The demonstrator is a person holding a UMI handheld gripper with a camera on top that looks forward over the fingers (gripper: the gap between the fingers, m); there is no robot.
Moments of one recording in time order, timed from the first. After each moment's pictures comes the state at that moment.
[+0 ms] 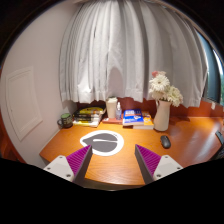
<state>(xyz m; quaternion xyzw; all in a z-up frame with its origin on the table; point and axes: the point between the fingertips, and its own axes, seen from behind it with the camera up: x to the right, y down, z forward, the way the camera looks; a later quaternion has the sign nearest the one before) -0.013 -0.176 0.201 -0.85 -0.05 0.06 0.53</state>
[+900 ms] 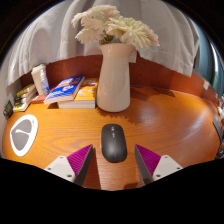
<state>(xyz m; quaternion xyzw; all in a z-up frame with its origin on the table) 0.272 0.018 -0.009 -0.91 0.03 -0.04 0.41</state>
